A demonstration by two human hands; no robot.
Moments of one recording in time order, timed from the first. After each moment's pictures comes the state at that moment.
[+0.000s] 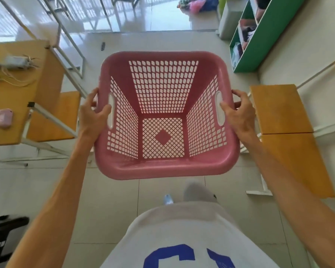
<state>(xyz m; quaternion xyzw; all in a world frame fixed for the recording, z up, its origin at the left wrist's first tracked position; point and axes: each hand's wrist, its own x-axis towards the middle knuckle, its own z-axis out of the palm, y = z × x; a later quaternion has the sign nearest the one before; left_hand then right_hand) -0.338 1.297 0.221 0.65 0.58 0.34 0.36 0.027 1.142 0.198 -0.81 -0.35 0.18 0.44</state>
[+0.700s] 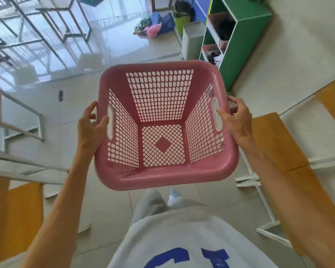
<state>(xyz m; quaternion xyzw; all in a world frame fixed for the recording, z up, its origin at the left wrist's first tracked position) -0.055 1.675 0.209 0.69 0.51 0.30 0.41 0.268 1.446 0.202 -0.85 -0.24 0.15 0.45</state>
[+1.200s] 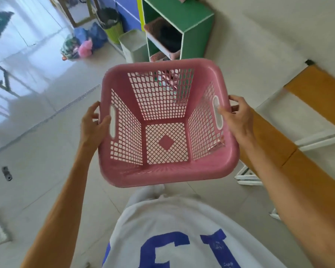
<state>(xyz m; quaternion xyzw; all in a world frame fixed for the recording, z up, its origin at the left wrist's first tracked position) 0.274 1.945 0.175 0.77 0.39 0.15 0.48 0.458 1.589 0.197 -0.87 -0.02 0.07 0.48</state>
